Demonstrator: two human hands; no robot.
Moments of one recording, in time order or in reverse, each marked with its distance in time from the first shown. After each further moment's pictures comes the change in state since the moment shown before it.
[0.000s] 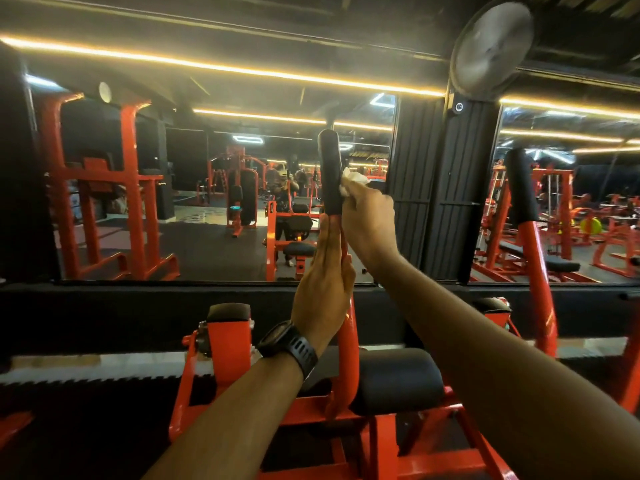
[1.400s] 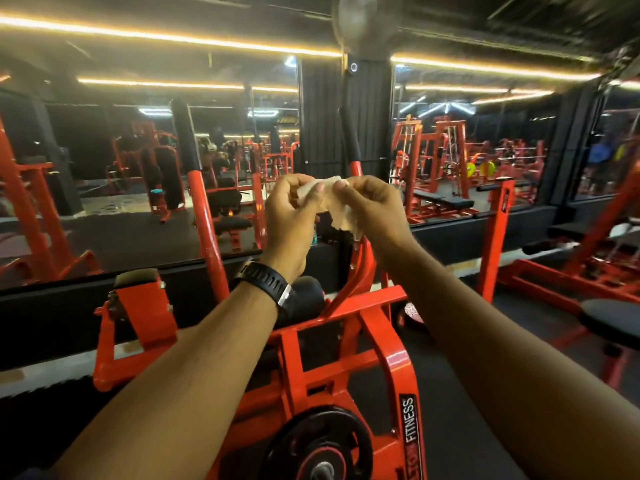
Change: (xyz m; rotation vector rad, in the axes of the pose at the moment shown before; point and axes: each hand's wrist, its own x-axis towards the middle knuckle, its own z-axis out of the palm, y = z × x) left_hand -0.048 0.232 0.035 -0.799 0.054 -0.299; right_hand -0.164 0.025 -0.254 0.561 0.042 0.360
